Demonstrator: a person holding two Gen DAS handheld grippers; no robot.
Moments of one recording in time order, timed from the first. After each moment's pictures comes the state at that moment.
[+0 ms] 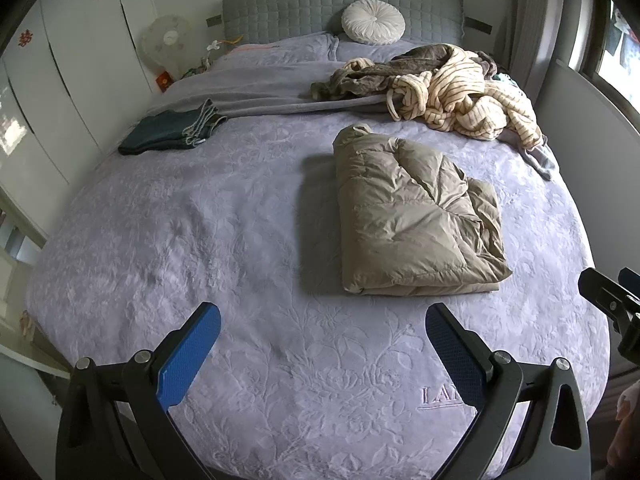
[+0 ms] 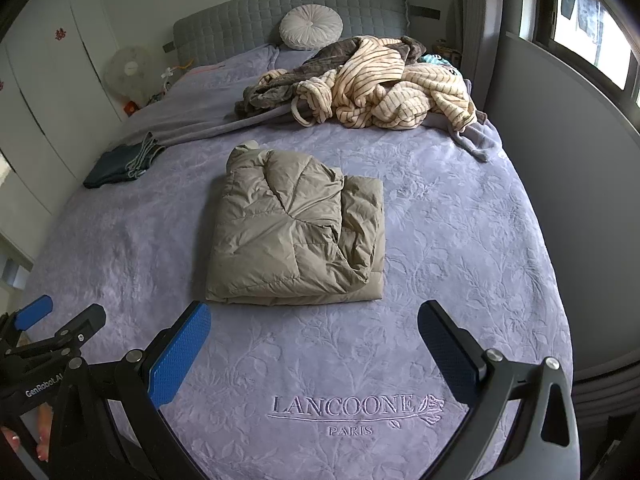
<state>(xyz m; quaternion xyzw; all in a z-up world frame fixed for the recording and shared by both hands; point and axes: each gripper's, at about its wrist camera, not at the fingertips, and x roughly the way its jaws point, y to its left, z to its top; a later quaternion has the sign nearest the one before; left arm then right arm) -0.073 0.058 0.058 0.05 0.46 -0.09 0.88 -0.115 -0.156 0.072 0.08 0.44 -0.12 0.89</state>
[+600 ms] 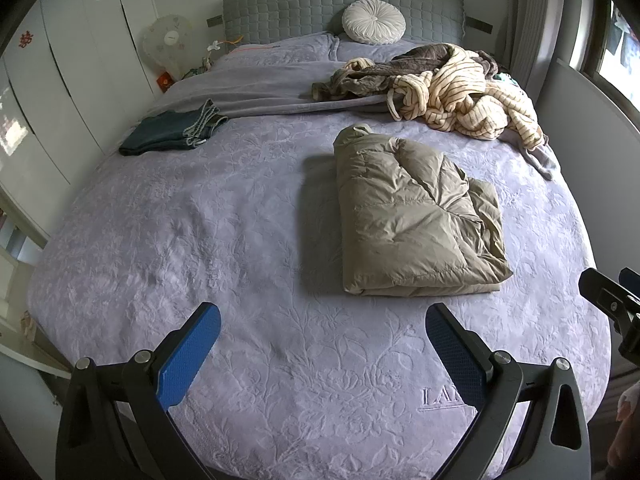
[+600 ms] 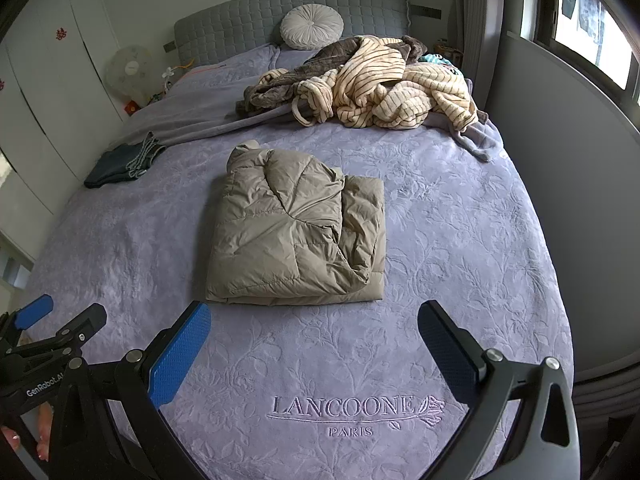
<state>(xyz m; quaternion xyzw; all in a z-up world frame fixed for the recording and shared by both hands) -0.072 0.057 0.058 0.05 0.46 -0.09 0.88 -0.115 -0.157 0.072 0.08 0.44 -0.12 0.89</state>
